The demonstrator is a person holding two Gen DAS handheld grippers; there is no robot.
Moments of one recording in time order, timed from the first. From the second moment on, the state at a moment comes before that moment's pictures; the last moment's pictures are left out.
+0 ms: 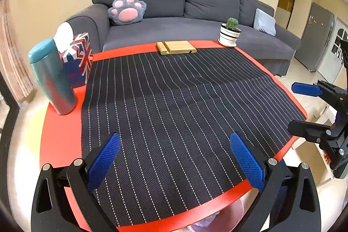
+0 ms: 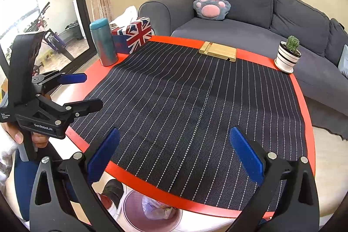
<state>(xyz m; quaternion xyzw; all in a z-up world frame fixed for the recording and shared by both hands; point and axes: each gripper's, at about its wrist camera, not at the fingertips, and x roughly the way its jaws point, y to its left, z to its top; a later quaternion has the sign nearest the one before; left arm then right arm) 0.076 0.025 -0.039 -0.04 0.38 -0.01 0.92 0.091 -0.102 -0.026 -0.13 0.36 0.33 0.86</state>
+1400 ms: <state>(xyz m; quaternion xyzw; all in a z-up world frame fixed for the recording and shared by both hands) 0.079 0.023 -0.042 -0.05 0.40 -0.01 0.92 0.092 -0.103 -0.028 -0.13 0.36 0.33 0.86</state>
